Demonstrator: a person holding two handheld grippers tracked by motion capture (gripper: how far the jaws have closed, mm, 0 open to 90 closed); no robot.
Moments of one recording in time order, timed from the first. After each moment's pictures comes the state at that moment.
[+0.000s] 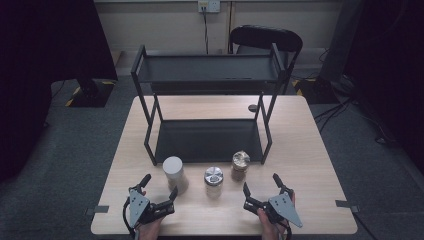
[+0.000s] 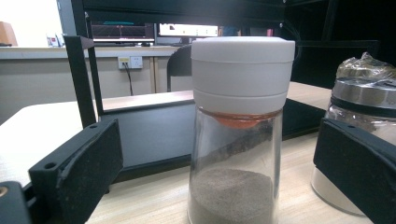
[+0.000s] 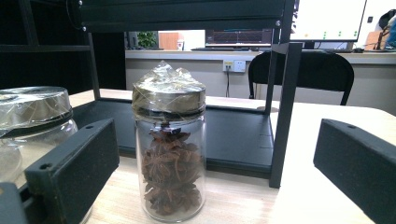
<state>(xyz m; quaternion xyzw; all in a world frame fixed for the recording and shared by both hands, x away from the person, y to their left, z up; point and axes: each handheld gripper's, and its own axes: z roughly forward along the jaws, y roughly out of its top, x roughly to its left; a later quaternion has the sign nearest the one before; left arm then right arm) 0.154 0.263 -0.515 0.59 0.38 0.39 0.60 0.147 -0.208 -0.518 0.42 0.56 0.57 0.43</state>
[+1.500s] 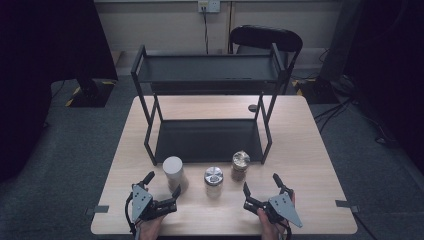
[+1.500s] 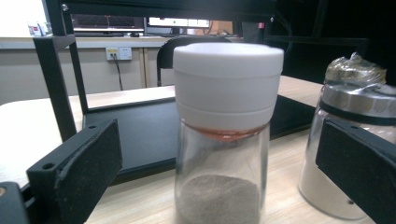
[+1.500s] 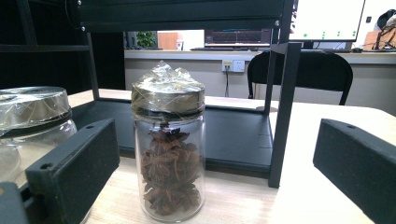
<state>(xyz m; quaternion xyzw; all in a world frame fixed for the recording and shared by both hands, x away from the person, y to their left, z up) 0.163 0.262 -0.496 0.61 0.38 0.36 0.59 0.146 -0.207 -0.518 0.42 0.56 0.57 0.43</state>
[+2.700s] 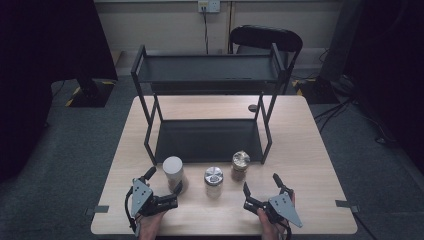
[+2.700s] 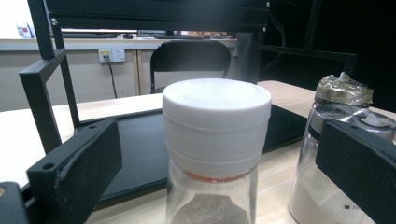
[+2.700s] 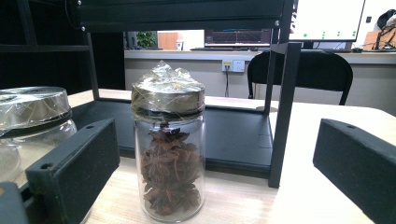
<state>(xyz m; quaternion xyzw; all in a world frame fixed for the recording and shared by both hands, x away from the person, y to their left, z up) 0.173 0.261 -0.474 0.62 0.38 0.35 0.60 0.146 -0.207 -0.518 0.42 0.56 0.57 0.43</state>
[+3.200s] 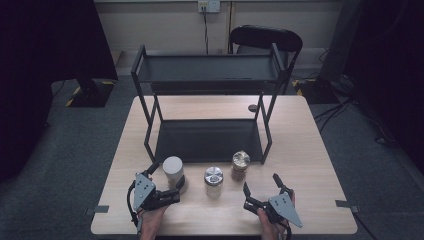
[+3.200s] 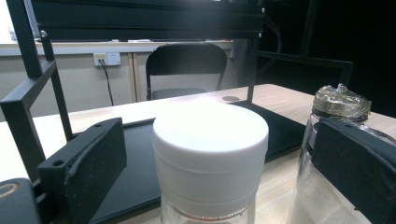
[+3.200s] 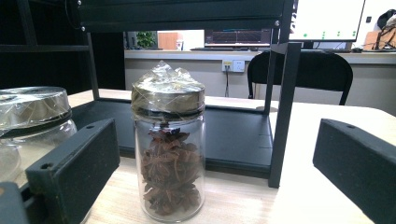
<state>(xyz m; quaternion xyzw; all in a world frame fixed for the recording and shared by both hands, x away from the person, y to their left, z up) 0.184 0.257 -0.462 0.63 0.36 0.35 0.60 0.146 -0.207 -0.518 0.42 0.56 0.57 0.43</state>
